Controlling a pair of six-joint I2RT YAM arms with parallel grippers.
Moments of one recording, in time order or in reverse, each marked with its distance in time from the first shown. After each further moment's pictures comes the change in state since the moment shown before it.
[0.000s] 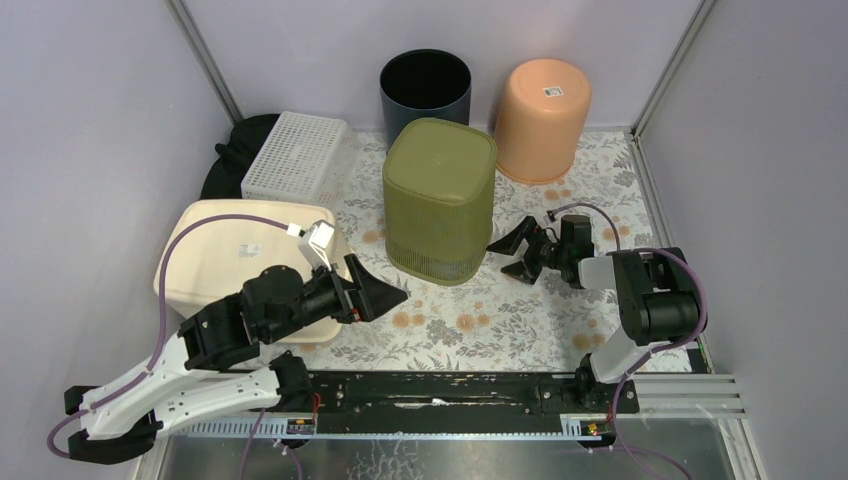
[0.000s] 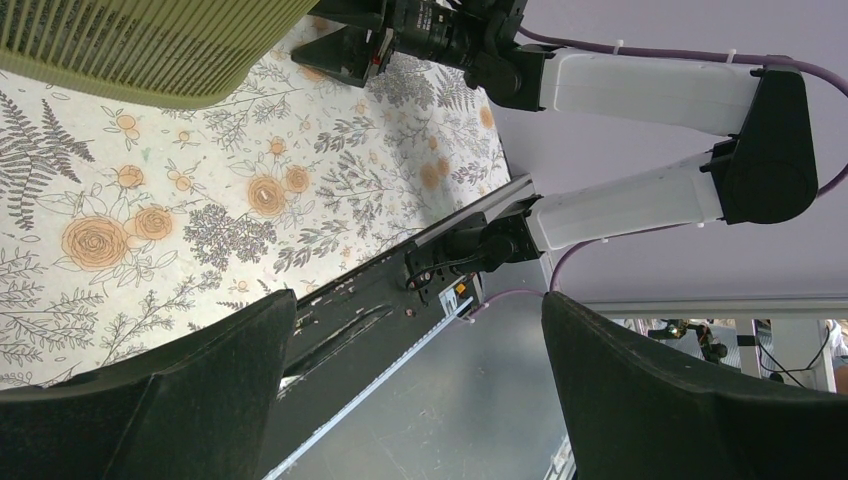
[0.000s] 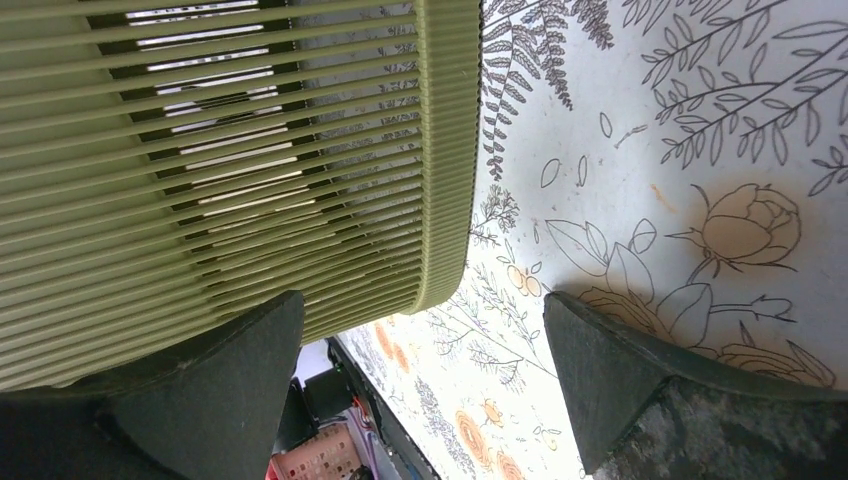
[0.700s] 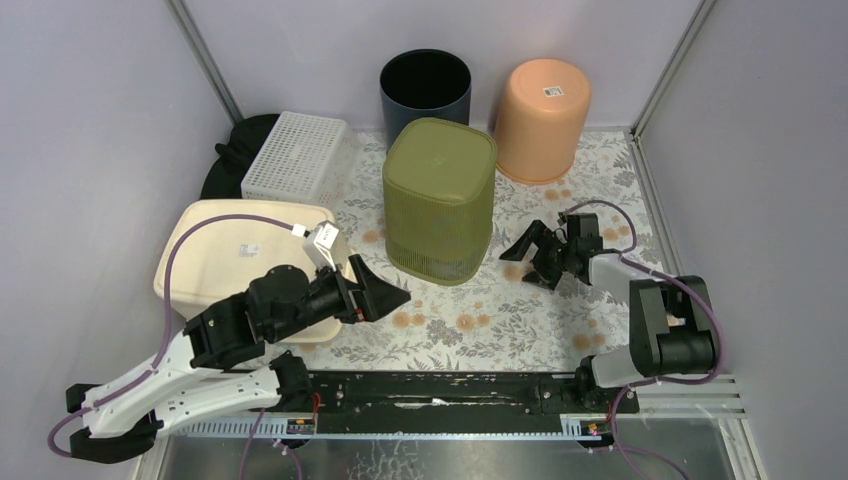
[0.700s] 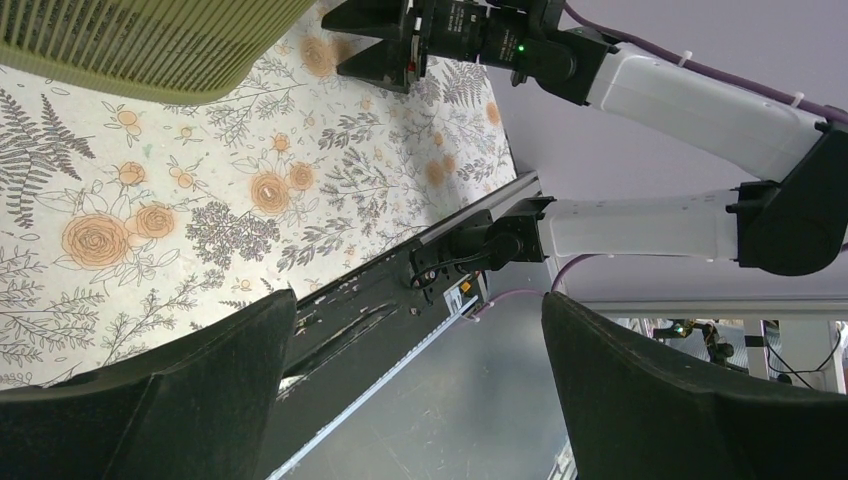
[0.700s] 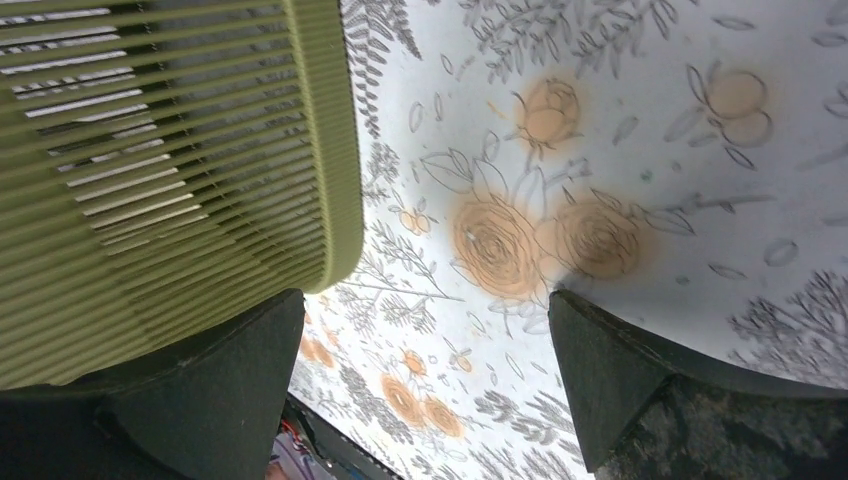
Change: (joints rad) left arm 0.000 0.009 -0.016 0.014 0.002 0.000; right arm -0.020 -0.169 0.070 -0.408 0.180 -0.168
